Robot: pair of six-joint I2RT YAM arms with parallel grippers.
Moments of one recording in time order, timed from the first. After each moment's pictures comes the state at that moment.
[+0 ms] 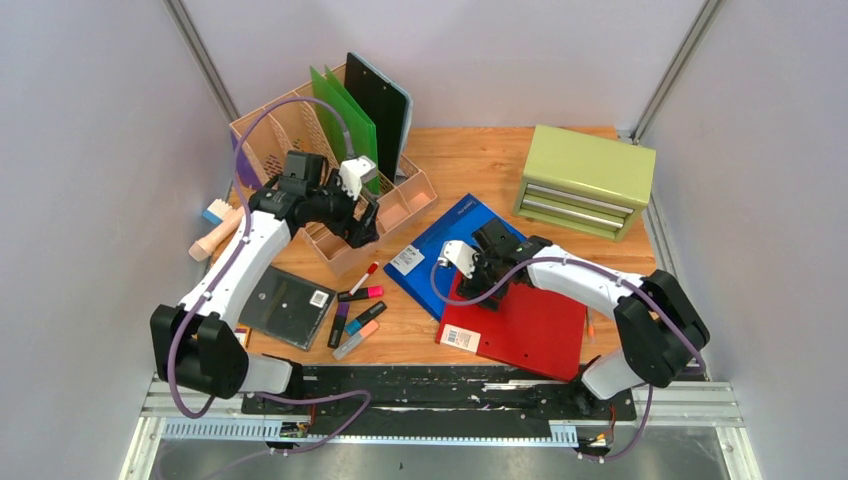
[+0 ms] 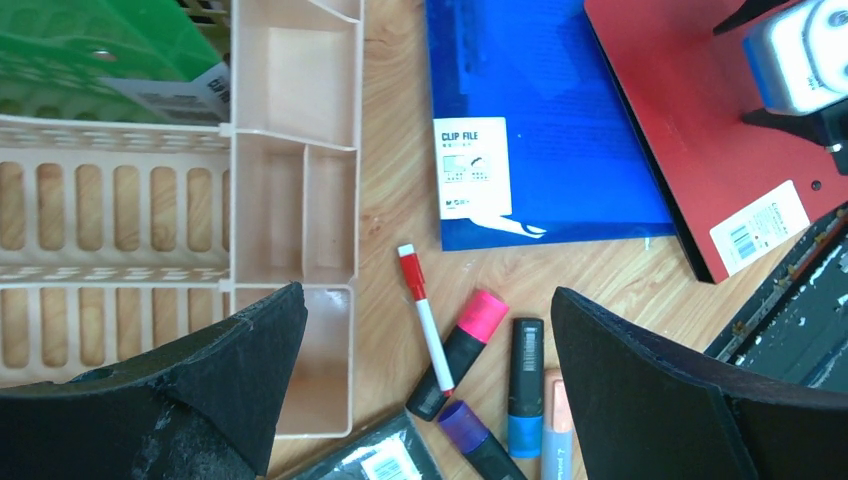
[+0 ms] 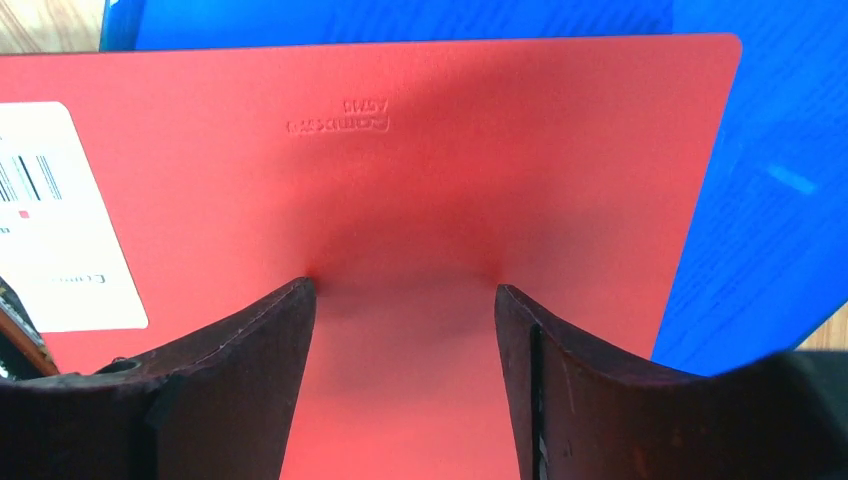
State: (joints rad) left arm -0.25 1.35 1.21 -0.70 0.49 0.34; right arm 0.70 1.52 0.91 -0.54 -0.17 -0.55
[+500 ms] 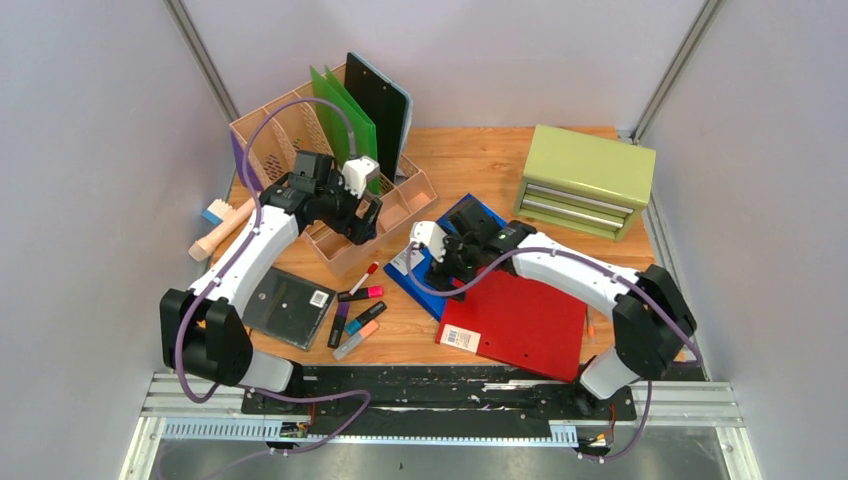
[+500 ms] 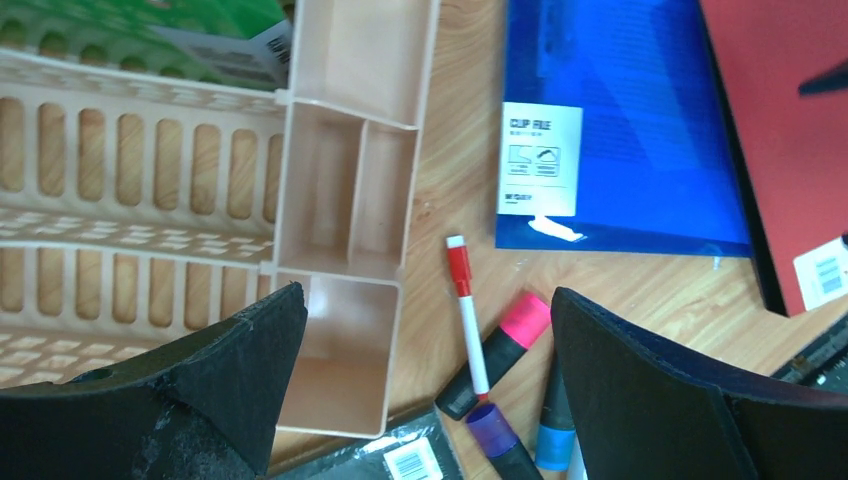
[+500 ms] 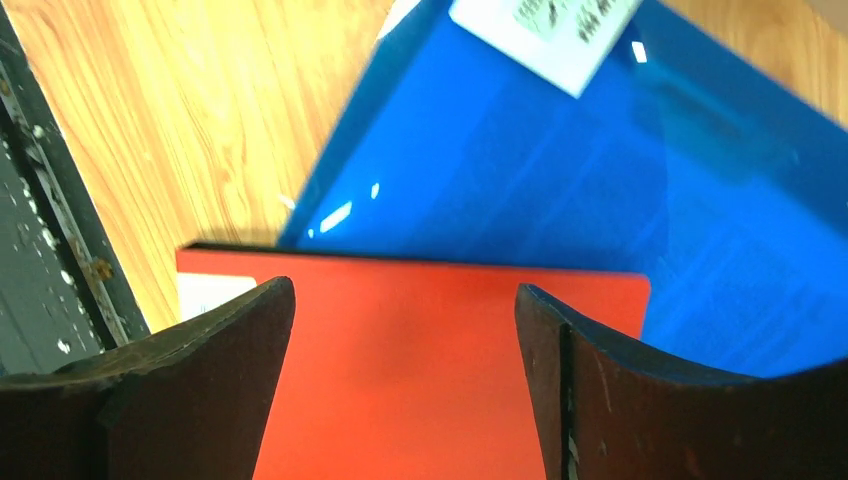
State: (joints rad) left arm -0.28 1.43 1.21 -0.67 0.36 0.30; right arm 0.77 1.53 1.11 -0.56 -0.29 -0.46
